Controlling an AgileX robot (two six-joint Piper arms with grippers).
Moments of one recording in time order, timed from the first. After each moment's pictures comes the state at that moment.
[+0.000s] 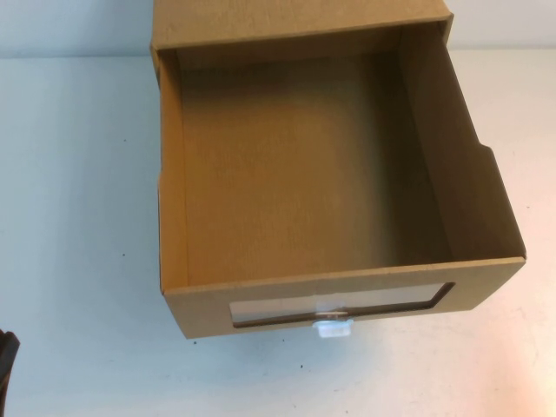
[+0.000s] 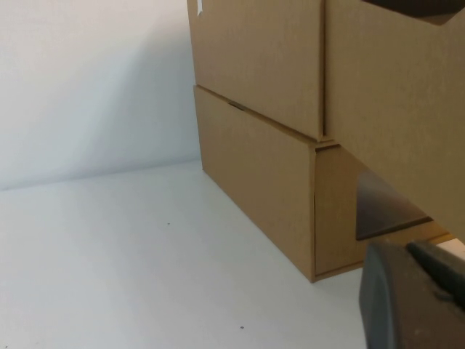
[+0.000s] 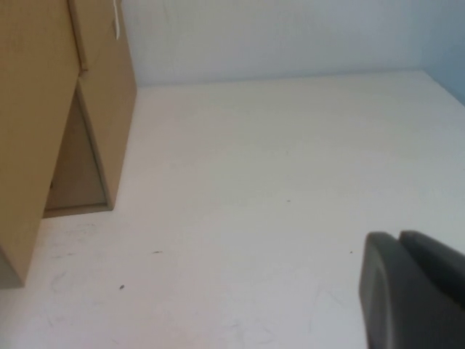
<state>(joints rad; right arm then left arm) 0.12 -0.01 -0.03 -0.32 0.26 0.43 -0.29 0.05 0.03 -0.34 -0.01 0.42</state>
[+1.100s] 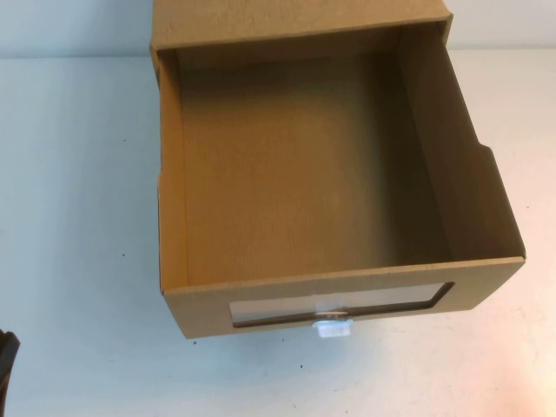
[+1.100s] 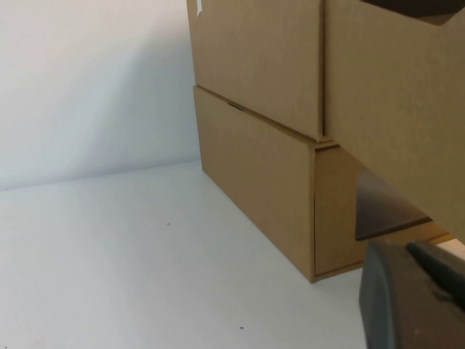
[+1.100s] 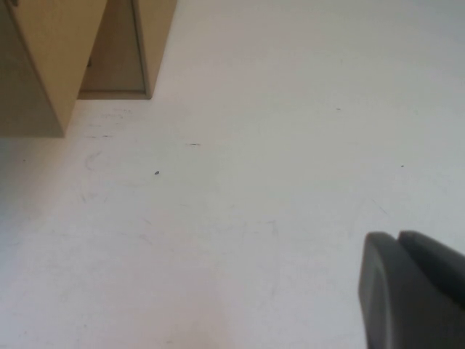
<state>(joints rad) 0.12 -0.01 0.02 0.07 0.35 -0.02 -0.29 0.05 0.03 -0.34 -0.01 0.42</state>
